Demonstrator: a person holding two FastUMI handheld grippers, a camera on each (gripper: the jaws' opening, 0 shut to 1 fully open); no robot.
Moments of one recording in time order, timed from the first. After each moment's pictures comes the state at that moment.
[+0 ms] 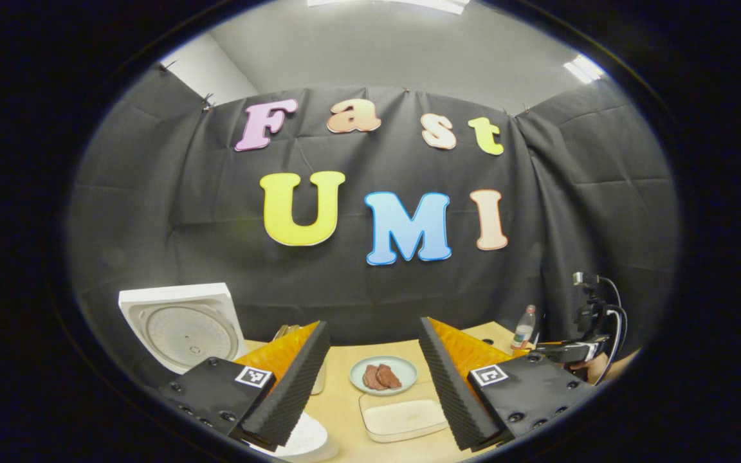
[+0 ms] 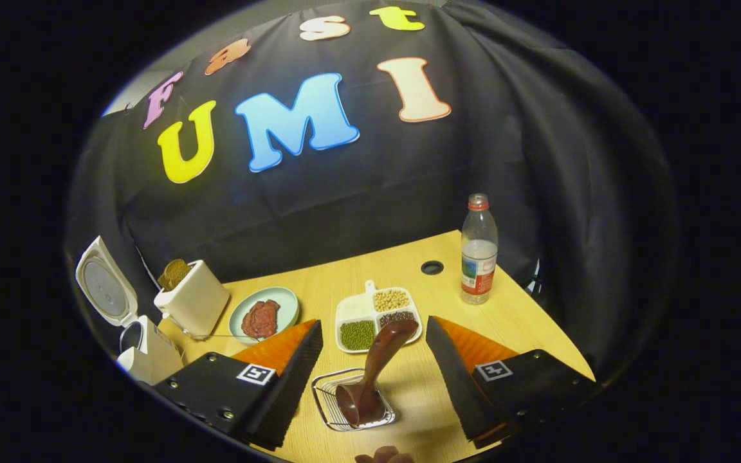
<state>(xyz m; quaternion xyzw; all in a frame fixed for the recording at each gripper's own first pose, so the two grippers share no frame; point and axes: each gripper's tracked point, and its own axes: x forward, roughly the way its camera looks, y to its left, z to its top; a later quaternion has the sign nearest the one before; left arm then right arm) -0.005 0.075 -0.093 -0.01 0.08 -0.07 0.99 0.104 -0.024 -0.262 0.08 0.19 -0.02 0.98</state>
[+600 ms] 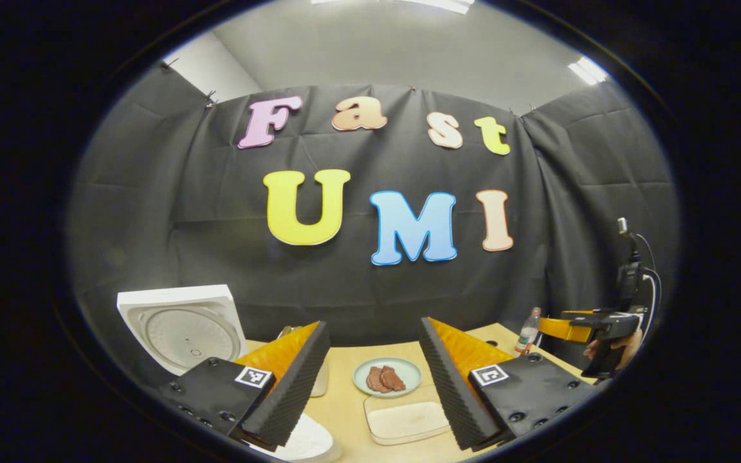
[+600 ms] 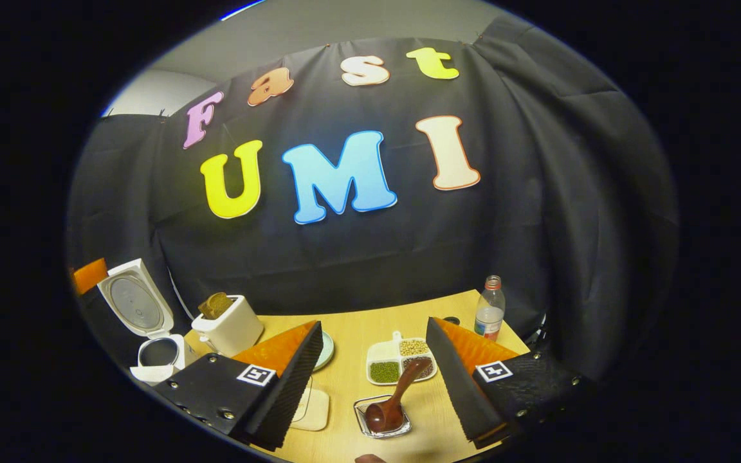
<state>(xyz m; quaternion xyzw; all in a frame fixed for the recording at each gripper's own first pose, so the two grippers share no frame) 0.011 0.098 -0.095 -0.02 0.09 -0.05 0.99 0.070 0.019 -0.152 0.05 0.10 0.04 0.99</state>
